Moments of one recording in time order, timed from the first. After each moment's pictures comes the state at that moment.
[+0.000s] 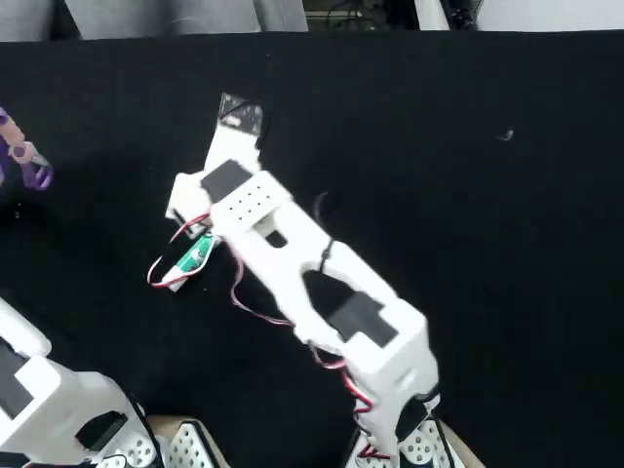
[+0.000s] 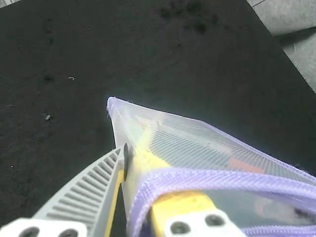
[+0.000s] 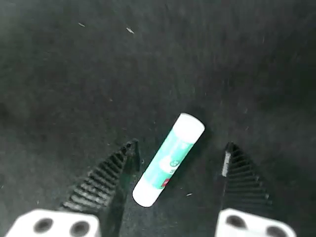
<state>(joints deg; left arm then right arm) -55.6 -0.4 -34.7 86.5 10.0 -42.3 23.9 -13.5 65.8 -55.2</state>
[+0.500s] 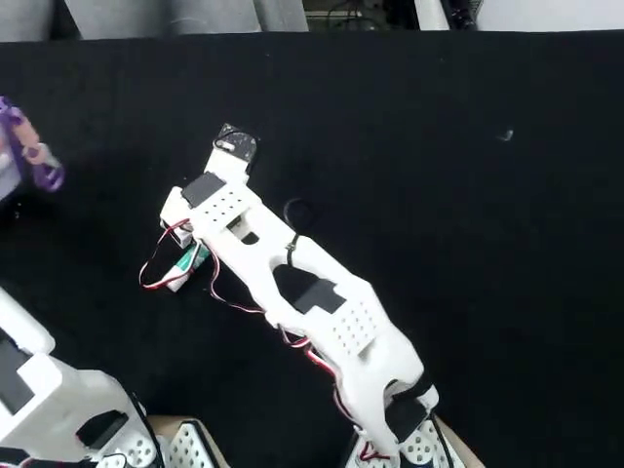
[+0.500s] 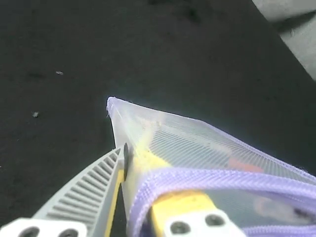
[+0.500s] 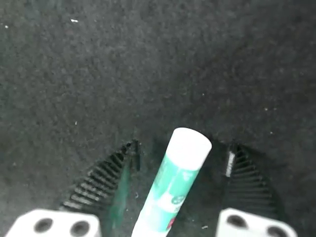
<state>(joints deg) -52.8 -0.2 -32.6 85.3 9.8 -43.6 43.9 -26.7 66.0 -66.0</state>
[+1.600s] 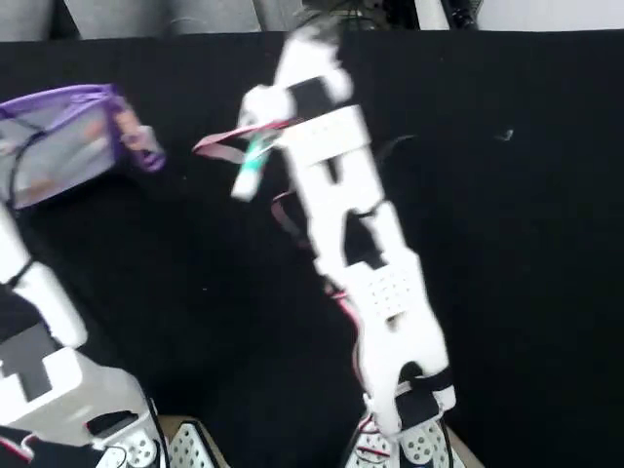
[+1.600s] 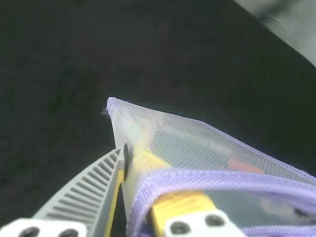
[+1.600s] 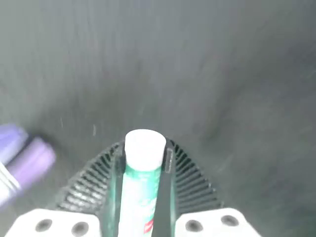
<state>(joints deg) -33.9 -0.3 -36.4 93.1 10.5 -22.9 47.4 -74.3 97.1 -36.6</state>
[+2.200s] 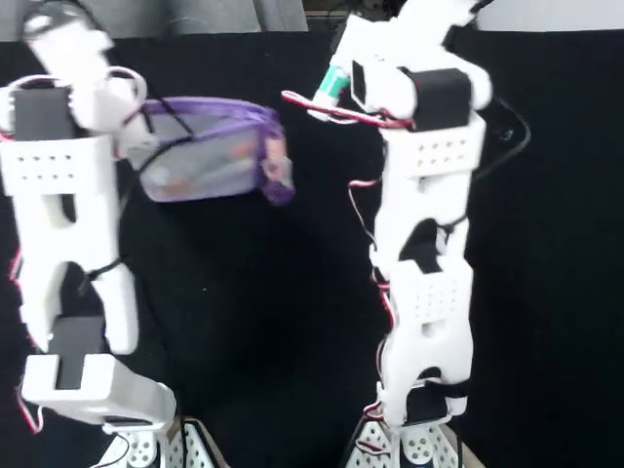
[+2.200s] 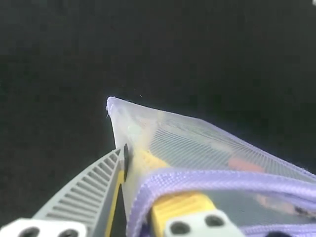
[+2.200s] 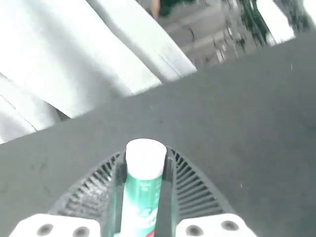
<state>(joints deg) -5.5 -0.3 -35.6 100.5 15.8 -9.3 37.3 -92.8 99.2 -28.2</state>
